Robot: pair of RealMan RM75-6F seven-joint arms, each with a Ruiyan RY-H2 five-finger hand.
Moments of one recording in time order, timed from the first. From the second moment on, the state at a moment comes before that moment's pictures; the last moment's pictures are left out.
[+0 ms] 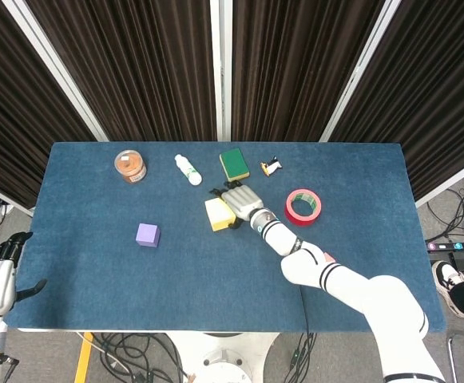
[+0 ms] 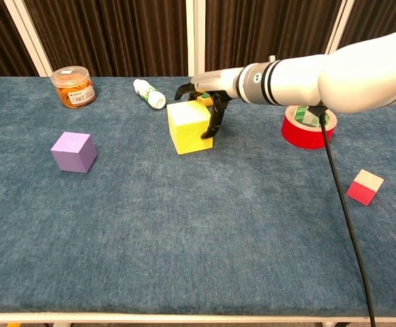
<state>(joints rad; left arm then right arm) -0.06 -1.23 -0.07 -1.64 1.38 1.52 0.14 1.21 -1.84 0.27 -0.81 -1.08 0.37 -0.01</state>
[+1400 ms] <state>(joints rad) -0.11 -1.26 -0.08 -1.60 1.43 1.46 0.09 1.02 -1.66 0.17 -1.47 -0.67 0.83 -0.42</state>
